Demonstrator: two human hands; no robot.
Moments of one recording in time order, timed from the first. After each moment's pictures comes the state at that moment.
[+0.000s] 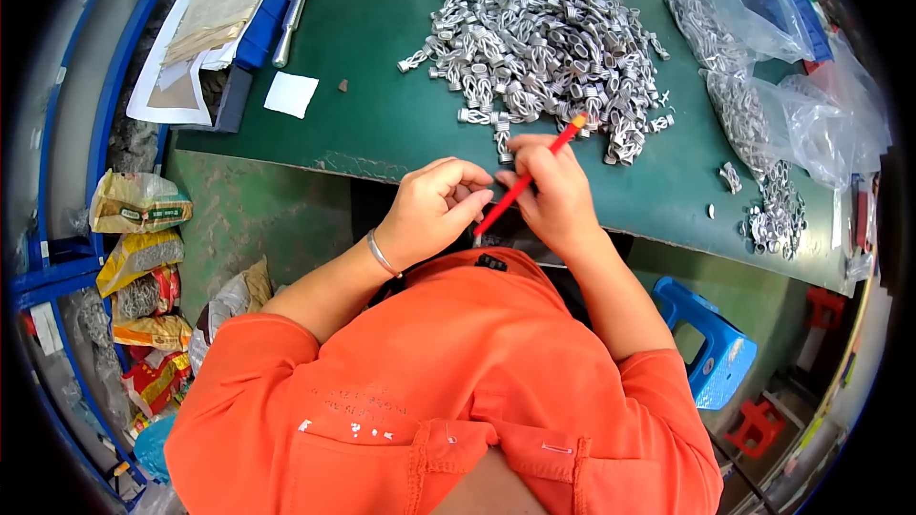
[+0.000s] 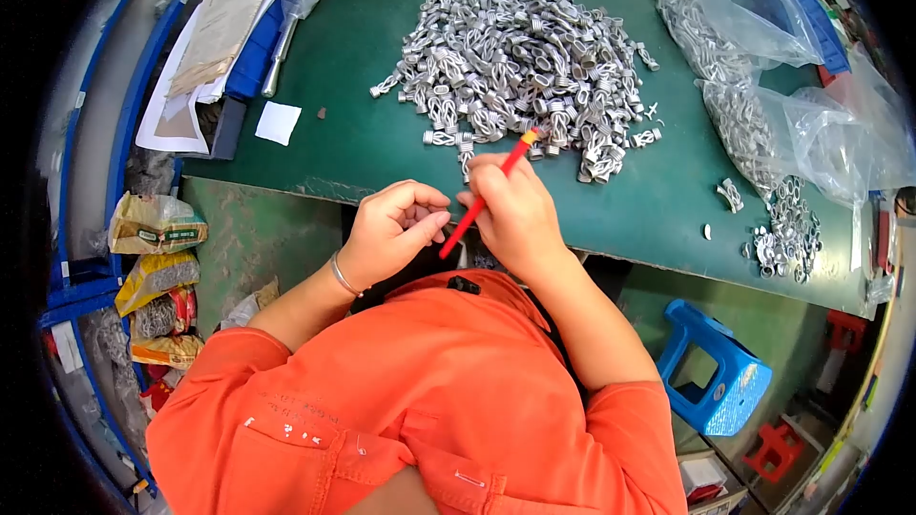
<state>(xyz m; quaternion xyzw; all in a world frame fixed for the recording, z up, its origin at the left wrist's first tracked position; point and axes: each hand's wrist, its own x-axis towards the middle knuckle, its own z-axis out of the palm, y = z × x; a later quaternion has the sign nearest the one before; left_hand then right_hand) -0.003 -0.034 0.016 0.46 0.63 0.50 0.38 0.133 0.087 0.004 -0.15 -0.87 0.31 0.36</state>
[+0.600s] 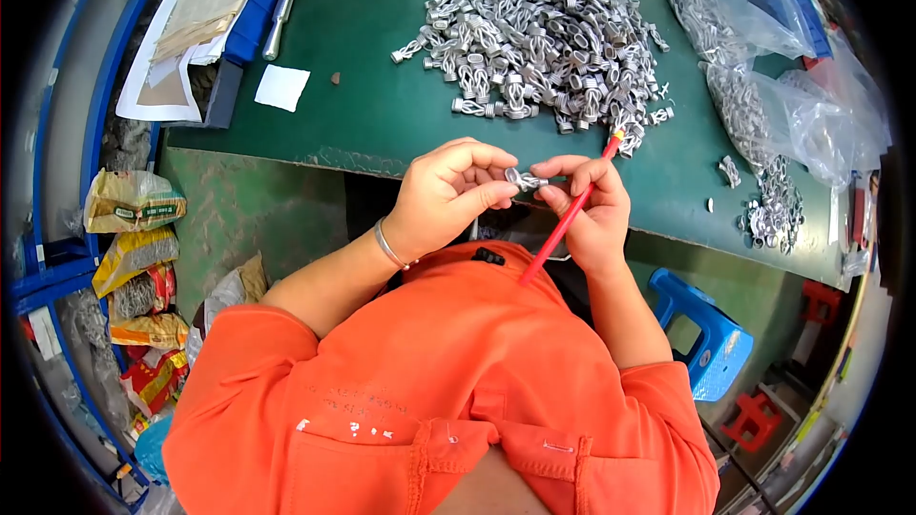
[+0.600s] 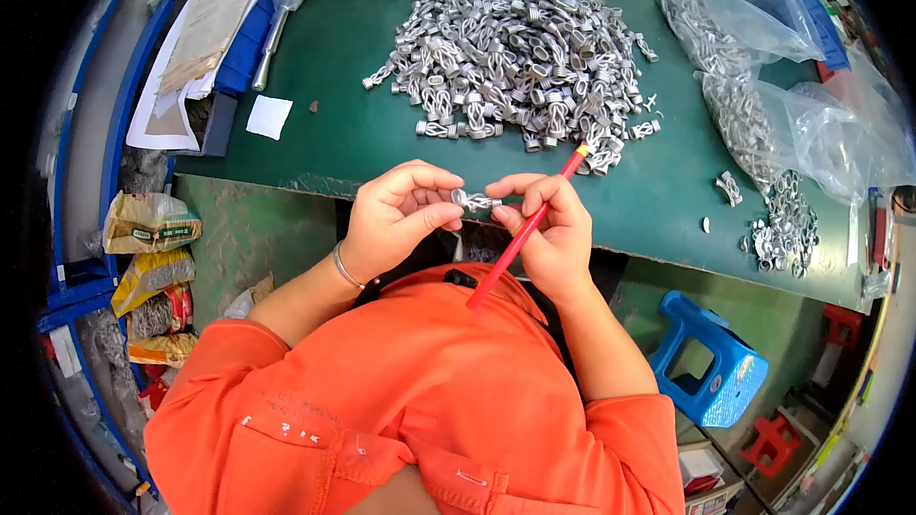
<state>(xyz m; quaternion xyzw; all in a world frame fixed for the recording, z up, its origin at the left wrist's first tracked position) 0.003 -0.022 0.020 0.40 0.50 0.60 0.47 0.171 0.073 0.002 -0.21 -0.55 0.72 0.37</state>
